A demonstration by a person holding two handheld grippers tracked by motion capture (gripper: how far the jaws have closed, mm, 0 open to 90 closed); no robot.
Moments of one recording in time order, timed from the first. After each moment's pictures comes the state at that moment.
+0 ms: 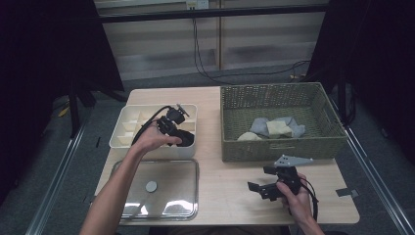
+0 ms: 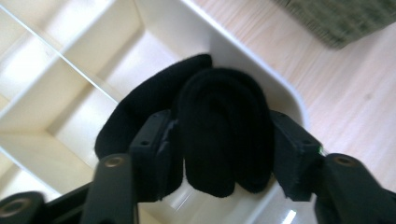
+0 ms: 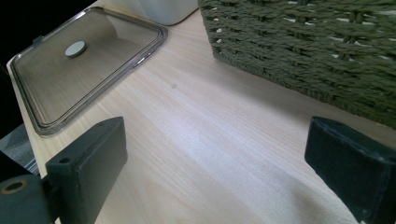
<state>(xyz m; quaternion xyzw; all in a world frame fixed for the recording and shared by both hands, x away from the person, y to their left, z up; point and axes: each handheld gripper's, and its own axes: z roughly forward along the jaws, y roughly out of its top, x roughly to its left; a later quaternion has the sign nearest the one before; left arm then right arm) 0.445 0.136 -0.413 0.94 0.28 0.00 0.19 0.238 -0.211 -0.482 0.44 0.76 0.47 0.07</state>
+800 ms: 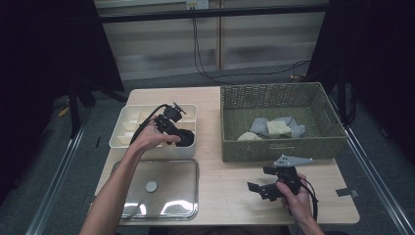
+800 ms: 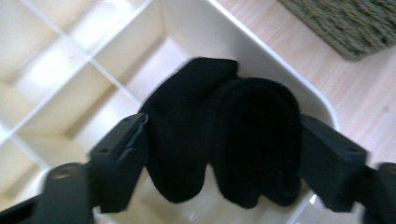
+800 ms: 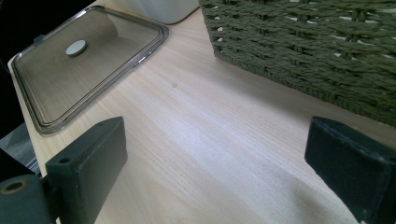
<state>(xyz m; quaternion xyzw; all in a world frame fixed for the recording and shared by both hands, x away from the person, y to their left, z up) 0.453 0.139 -0.423 0.94 0.28 -0.01 0.21 0.238 -0.211 -0.482 0.44 0.76 0.47 0.07</state>
